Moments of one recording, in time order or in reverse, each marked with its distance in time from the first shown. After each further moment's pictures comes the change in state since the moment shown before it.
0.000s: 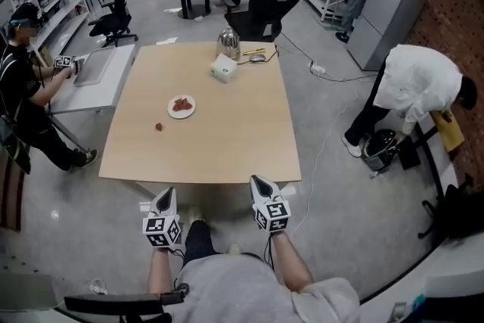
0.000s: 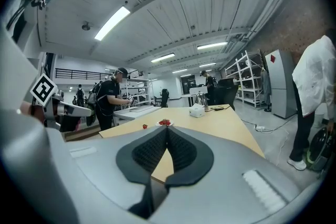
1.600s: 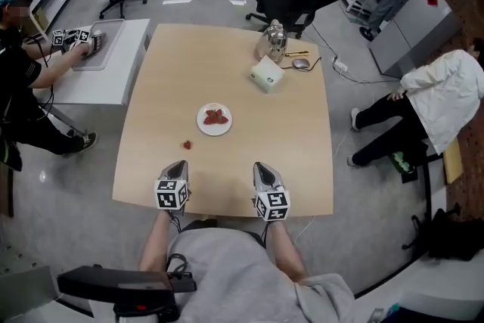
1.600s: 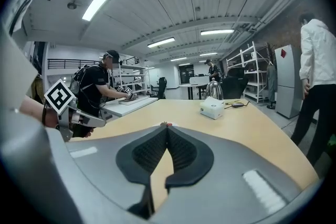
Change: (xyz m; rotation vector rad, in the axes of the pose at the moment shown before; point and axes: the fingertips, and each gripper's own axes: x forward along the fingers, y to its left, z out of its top) left arm 0.239 0.221 0.007 -0.082 0.281 -0.036; right arm 0.287 0.028 0.022 -0.016 0.132 -0.044
